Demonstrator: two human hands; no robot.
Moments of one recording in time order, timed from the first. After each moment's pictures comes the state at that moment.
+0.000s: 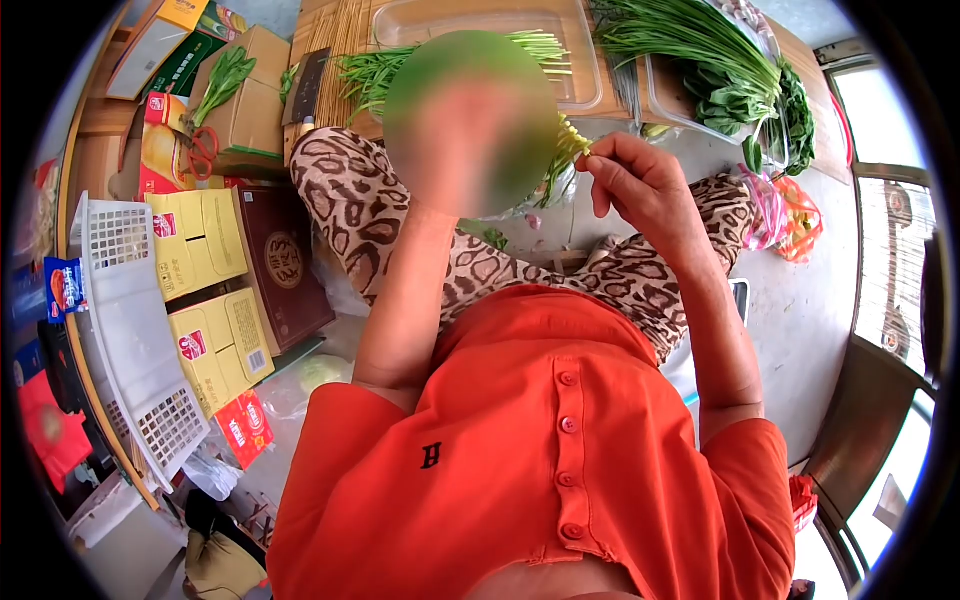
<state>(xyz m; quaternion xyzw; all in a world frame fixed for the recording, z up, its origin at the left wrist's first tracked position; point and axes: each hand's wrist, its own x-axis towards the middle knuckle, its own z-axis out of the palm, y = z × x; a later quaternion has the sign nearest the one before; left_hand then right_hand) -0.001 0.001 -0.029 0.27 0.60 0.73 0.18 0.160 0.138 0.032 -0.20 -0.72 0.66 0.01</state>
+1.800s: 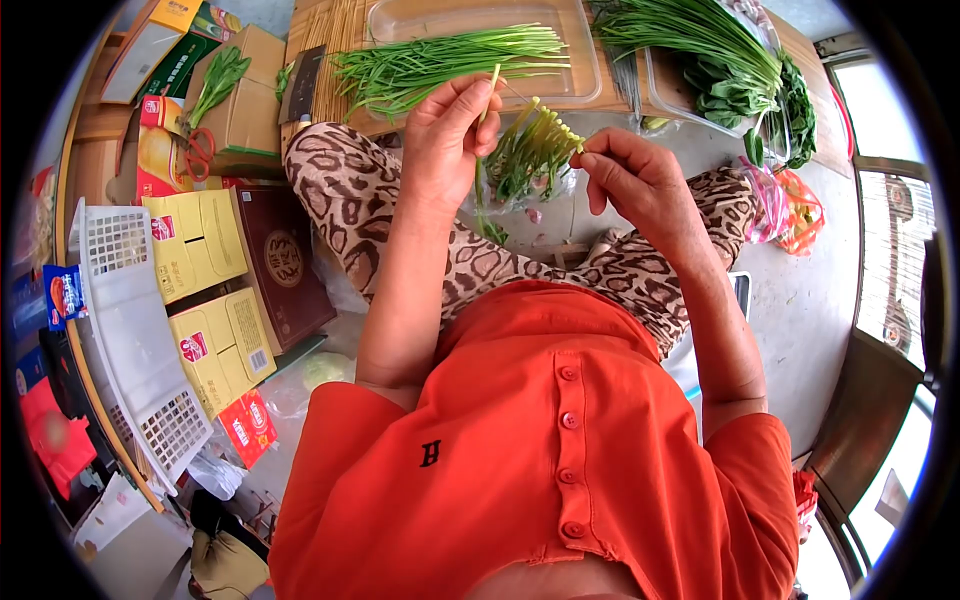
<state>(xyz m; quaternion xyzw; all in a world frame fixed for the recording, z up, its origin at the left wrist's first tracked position) -0.004 -0.007 -0.019 0.13 0.41 0.82 0.37 0.158 0.134 0.035 -0.19 -0.75 0.64 0.01</state>
